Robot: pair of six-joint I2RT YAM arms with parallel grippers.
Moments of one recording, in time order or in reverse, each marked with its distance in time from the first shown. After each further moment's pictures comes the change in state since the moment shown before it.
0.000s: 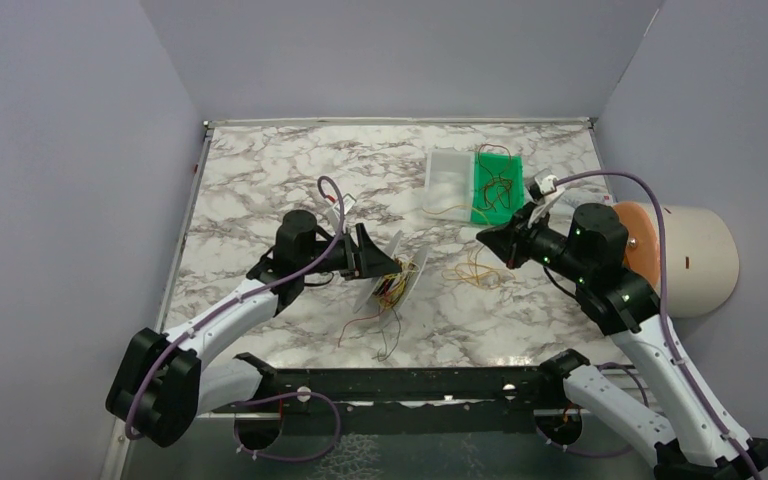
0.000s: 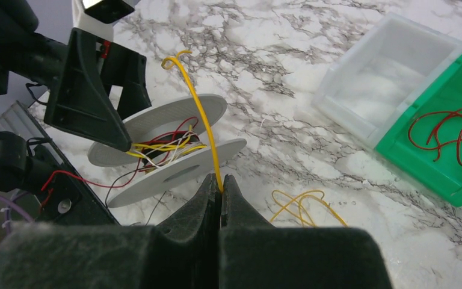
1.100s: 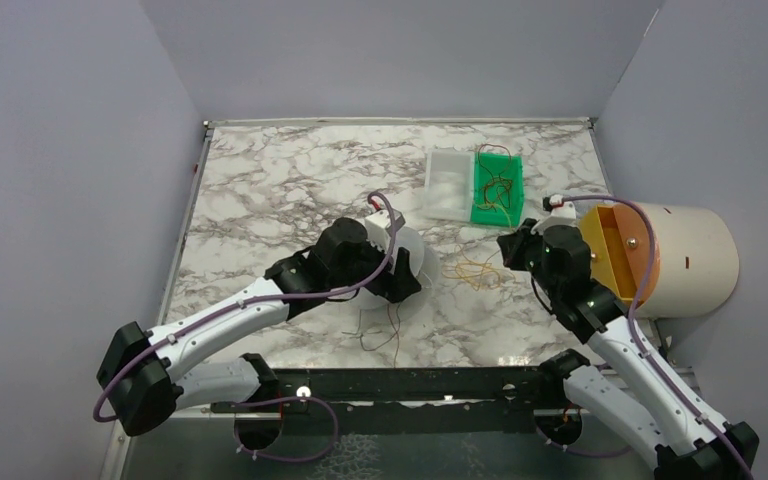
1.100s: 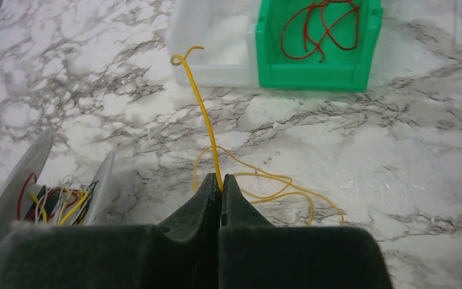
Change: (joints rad) left arm -0.377 0.003 0.248 -0.459 -0.561 0.483; right arm 0.000 -0.028 -0.309 0.168 0.575 0.300
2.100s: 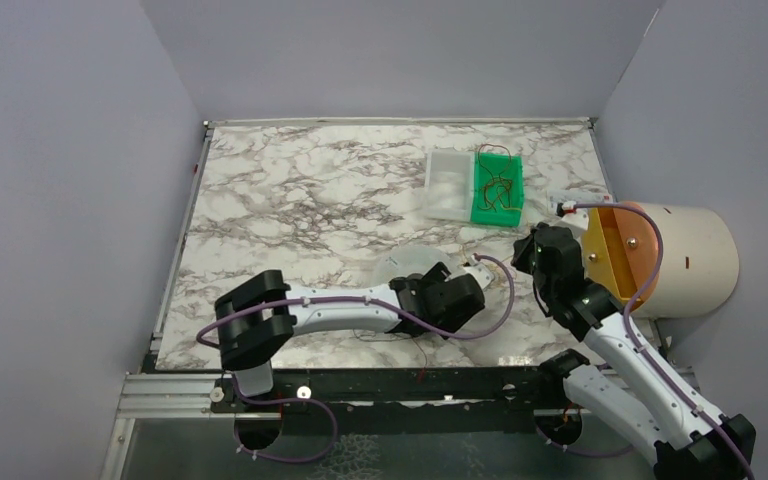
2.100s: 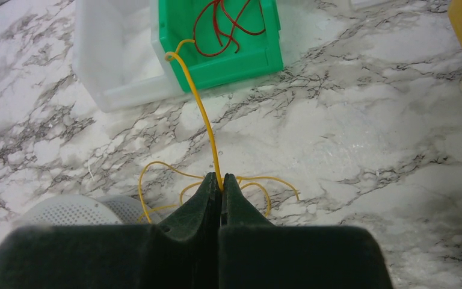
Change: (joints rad) left arm -0.412 0.629 0.375 -0.192 -0.592 0.134; right arm 0.000 0.040 -0.007 -0.073 0.216 0.135
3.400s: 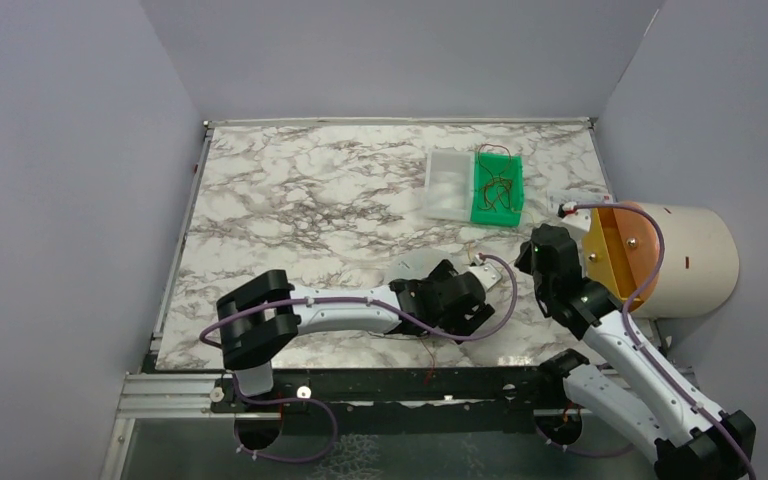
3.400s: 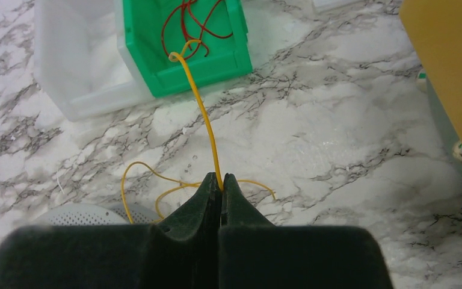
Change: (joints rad) left arm 0.003 -0.040 -0.048 0.155 0.103 -0.003; right arm 0.031 0.013 0.018 -0.042 0.117 -0.002
